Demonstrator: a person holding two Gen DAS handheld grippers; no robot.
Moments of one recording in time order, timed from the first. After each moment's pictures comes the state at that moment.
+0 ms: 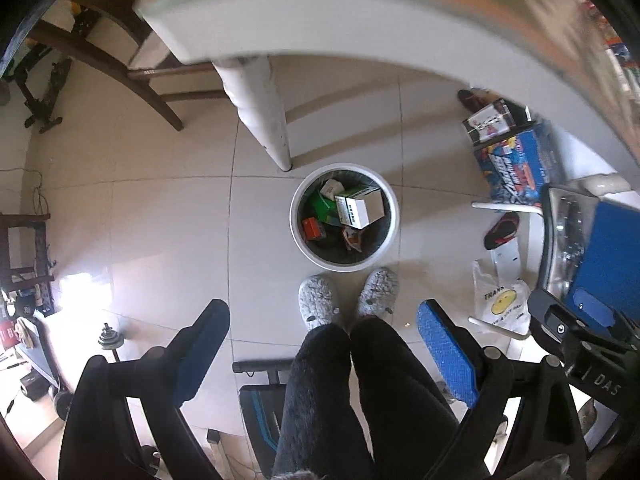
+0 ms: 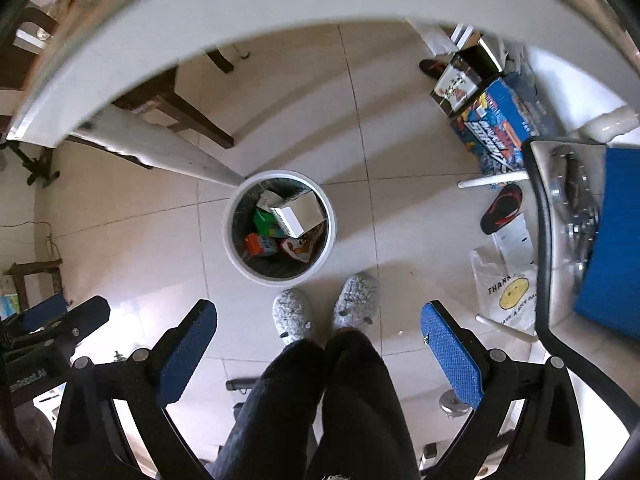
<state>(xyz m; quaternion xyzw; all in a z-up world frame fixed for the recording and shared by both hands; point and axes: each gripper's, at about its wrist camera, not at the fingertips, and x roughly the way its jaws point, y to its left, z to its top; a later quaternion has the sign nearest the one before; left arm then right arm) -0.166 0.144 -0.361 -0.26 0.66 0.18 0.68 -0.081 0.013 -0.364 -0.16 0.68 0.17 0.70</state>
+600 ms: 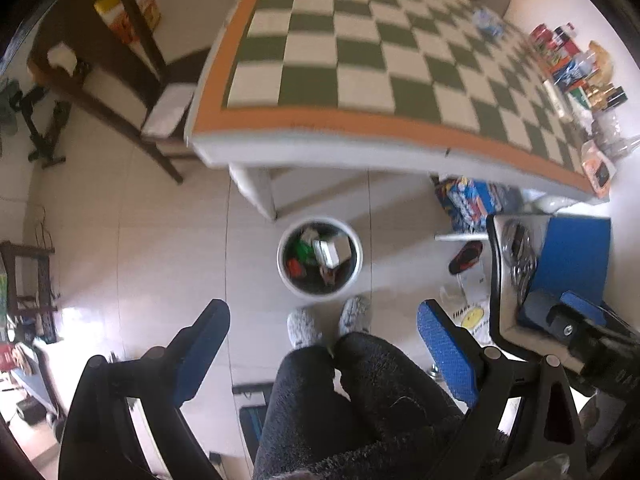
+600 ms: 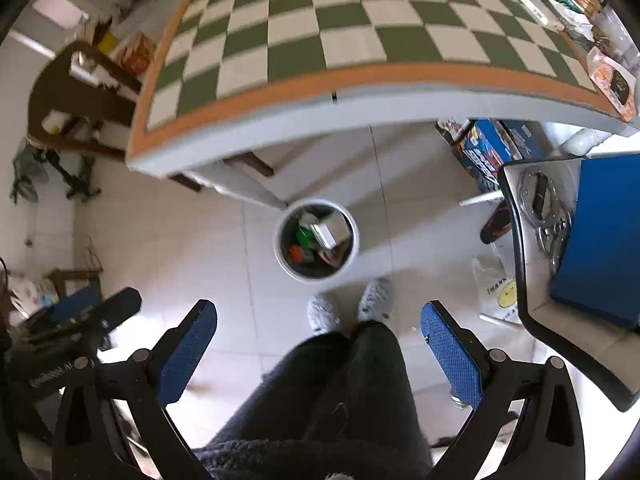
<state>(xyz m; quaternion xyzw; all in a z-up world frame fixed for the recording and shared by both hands) -0.159 0.146 -0.216 -0.24 0.59 0.16 0.75 -0.099 0.007 -0.179 -0.10 0.65 0.20 0.72</state>
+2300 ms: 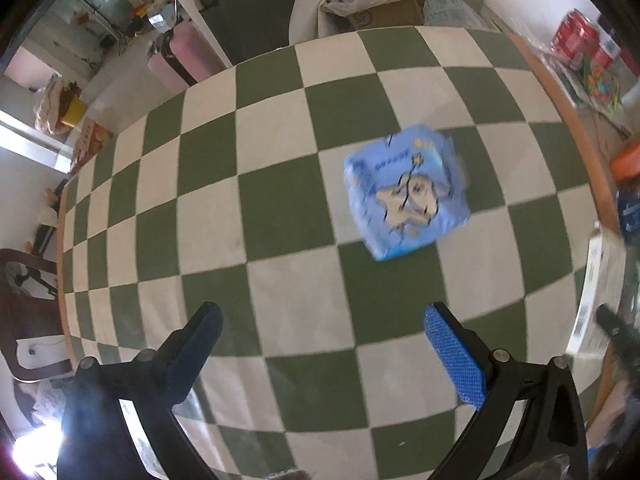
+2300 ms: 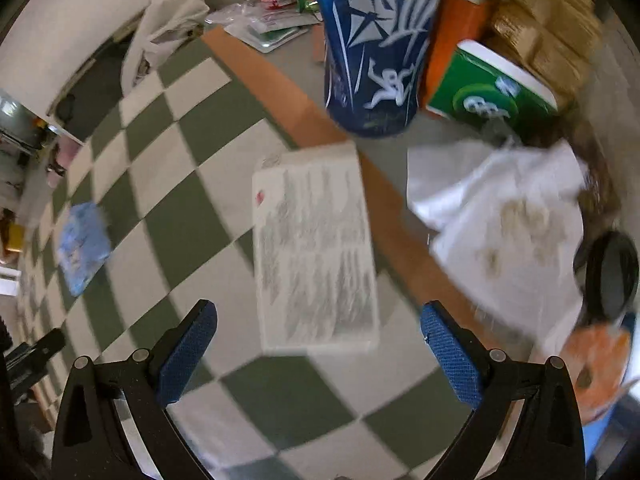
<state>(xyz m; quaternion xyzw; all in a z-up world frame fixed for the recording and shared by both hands) 0.513 0.096 -0.240 -0.09 0.63 0.19 0.75 0.610 -0.144 -0.243 0.01 0.62 -0.01 0.78</state>
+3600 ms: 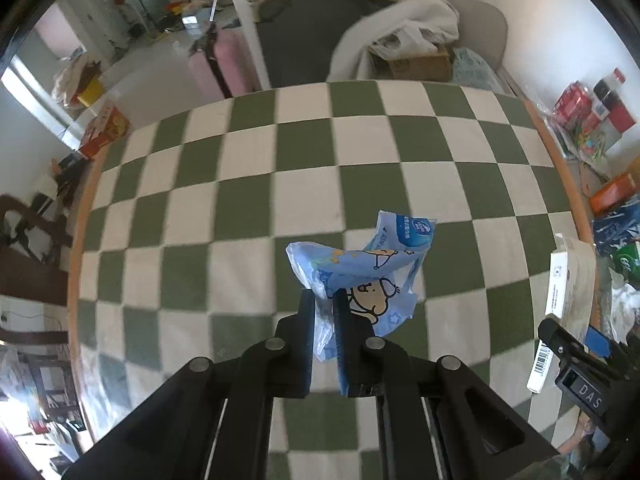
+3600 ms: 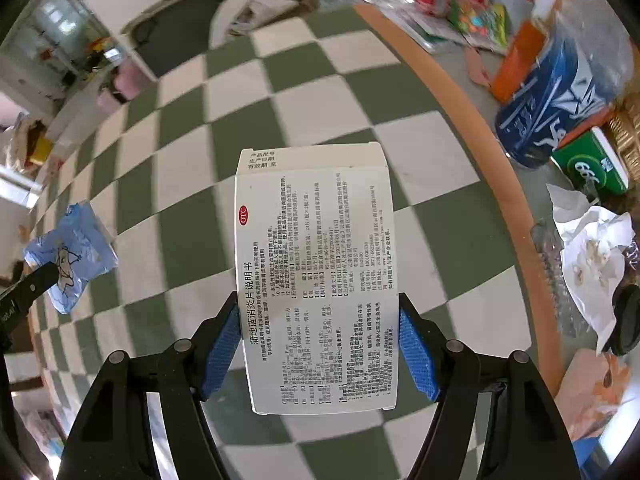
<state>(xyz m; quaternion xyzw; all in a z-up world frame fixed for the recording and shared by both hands) 0.390 0.148 -0.182 -0.15 0.56 0.21 0.79 0.525 -0.010 -0.225 -0.07 0.60 0.12 0.79</state>
